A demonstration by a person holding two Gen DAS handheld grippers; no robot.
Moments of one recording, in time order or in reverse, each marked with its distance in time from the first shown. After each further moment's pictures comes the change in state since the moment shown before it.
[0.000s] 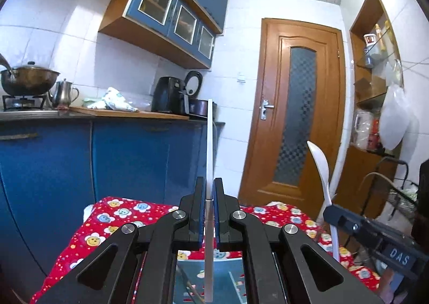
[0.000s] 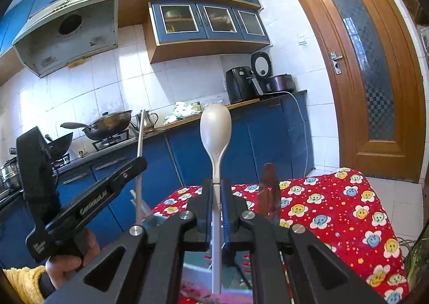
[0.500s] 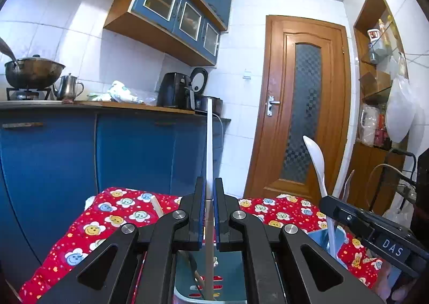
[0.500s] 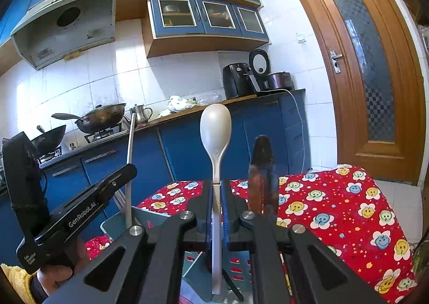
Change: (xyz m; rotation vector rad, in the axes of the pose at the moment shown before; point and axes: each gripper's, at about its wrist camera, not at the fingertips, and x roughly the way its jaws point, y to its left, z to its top) left arm 0.009 0.005 -0.028 0.003 0.007 0.020; right arm 0.024 -0.009 -0.020 -0.019 0.004 -0.020
